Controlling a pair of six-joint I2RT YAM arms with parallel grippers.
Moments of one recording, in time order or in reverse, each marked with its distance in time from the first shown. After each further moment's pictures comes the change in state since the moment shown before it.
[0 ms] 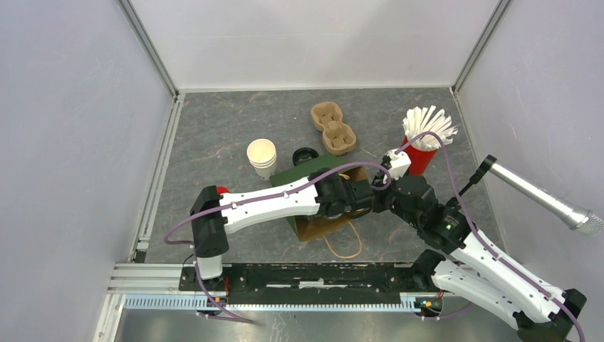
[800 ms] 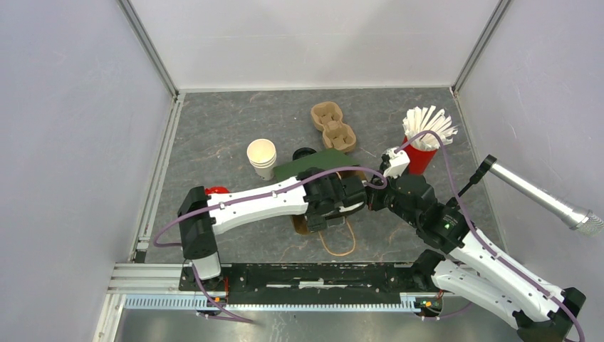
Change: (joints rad) left arm 0.026 -0.073 -0.082 0.113 0.138 -0.025; right arm 0.000 0.010 0.000 0.047 -0.003 -0.005
